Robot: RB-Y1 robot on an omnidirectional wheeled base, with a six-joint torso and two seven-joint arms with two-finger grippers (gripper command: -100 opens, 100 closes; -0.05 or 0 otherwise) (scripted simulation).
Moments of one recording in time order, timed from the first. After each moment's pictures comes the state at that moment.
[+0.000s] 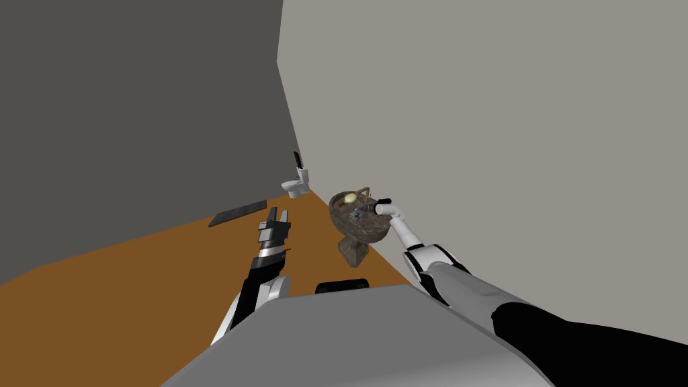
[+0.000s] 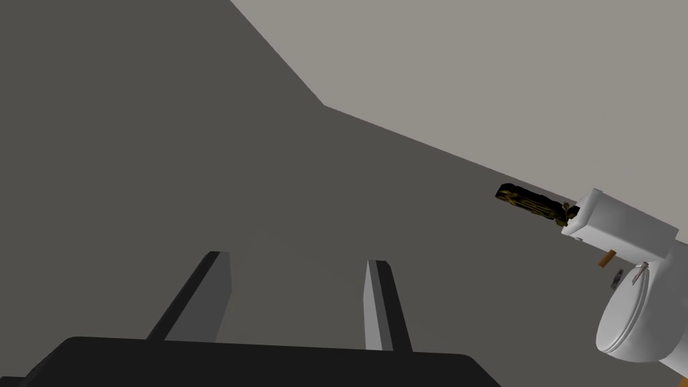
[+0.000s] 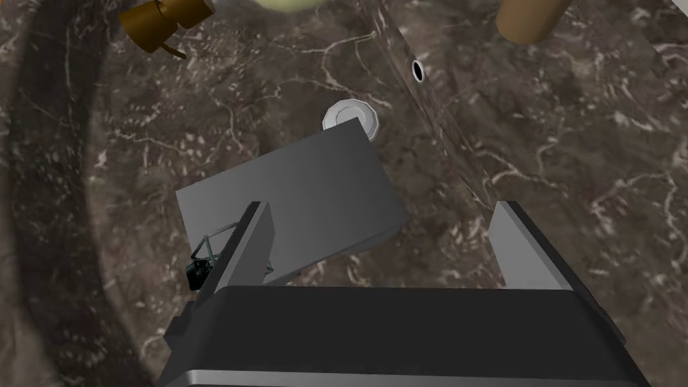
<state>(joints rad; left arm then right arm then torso) 0.54 0.01 -0.06 -2.25 0.02 -0.40 0.16 -0.59 -0.40 0.05 -1.14 -0.59 0.80 -1.37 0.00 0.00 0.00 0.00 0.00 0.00</state>
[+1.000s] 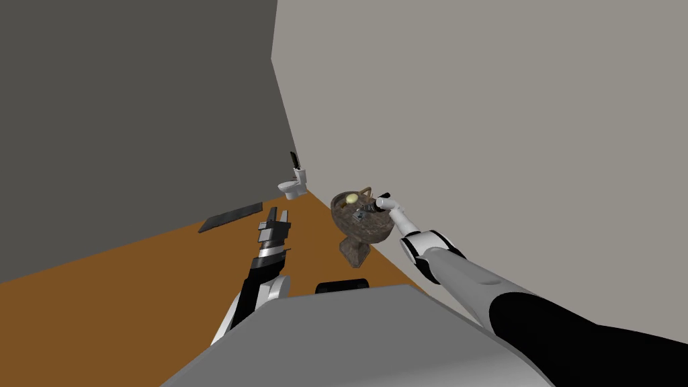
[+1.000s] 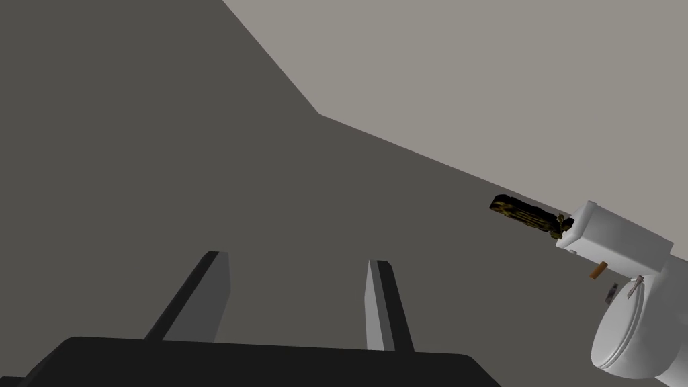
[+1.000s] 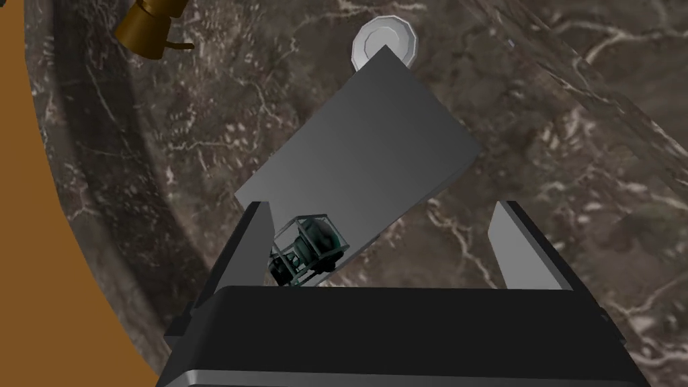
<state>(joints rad) 0.54 0.01 -0.06 -2.25 0.02 -0.40 0.16 -0.76 -0.44 0.06 -0.91 -0.71 1.02 -1.63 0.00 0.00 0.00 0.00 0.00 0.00</state>
